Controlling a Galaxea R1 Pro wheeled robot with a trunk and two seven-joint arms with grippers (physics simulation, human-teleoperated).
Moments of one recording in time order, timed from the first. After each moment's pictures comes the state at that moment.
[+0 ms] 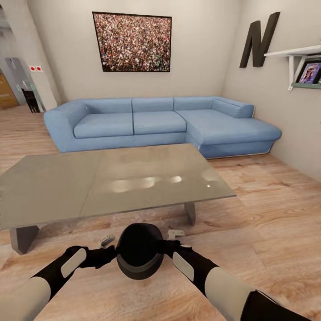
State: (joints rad) left arm -0.69 0.26 -0.58 -0.52 1.13 0.59 -0.21; right arm -0.79 0.17 0.85 -0.35 -0.93 0.11 -0.11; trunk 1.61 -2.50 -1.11
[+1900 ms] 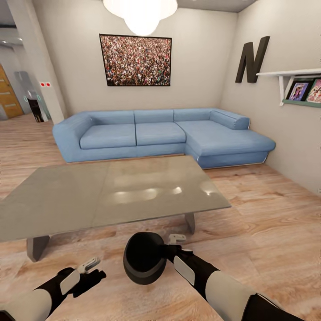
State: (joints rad) left arm -0.68 0.21 -0.59 -0.20 1.12 0.40 0.01; right arm -0.77 0.17 0.85 -0.34 -0.94 0.11 -0.11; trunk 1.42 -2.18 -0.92
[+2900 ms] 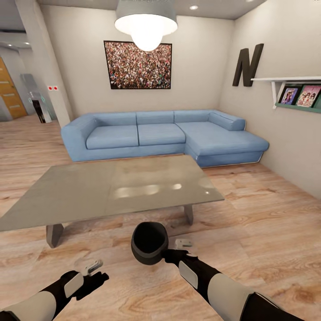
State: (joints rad) left arm -0.67 0.17 -0.59 -0.17 1.12 0.36 0.01; right arm -0.77 0.17 0.85 -0.23 -0.95 0.06 -0.11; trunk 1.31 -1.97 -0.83
